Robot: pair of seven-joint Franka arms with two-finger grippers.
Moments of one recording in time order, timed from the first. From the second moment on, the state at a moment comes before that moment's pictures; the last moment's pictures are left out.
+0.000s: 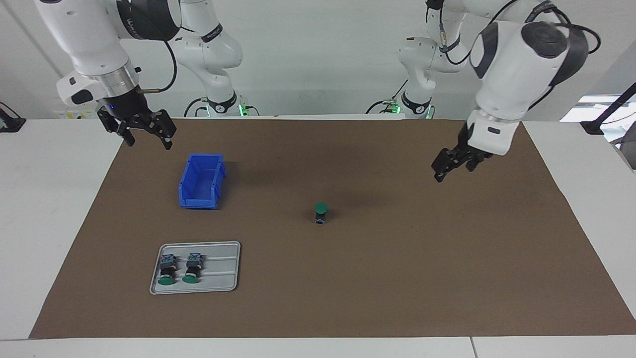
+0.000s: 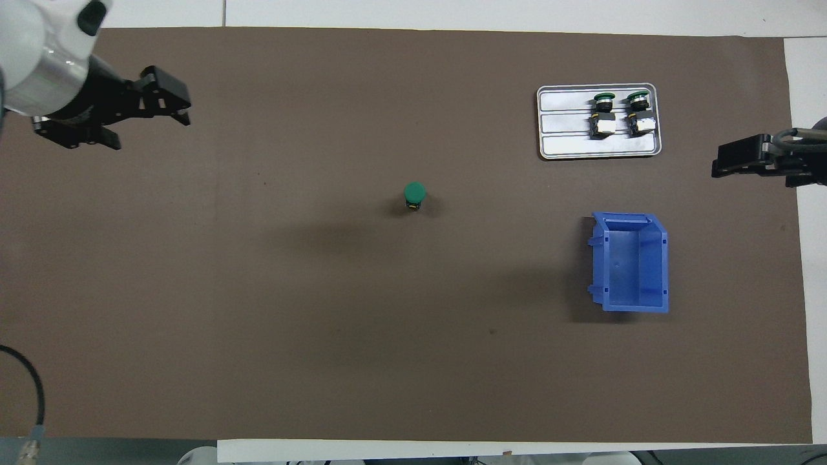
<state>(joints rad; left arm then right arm) -0.30 0.16 0.10 -1.44 -0.05 1.58 -0.39 -0.08 -0.08 0.06 -1.71 0.00 1.67 0.12</state>
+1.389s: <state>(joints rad) -0.01 -0.03 -0.07 -1.63 -0.05 1.53 -0.04 0.08 0.20 0.27 -1.71 0.06 1.91 0.32</state>
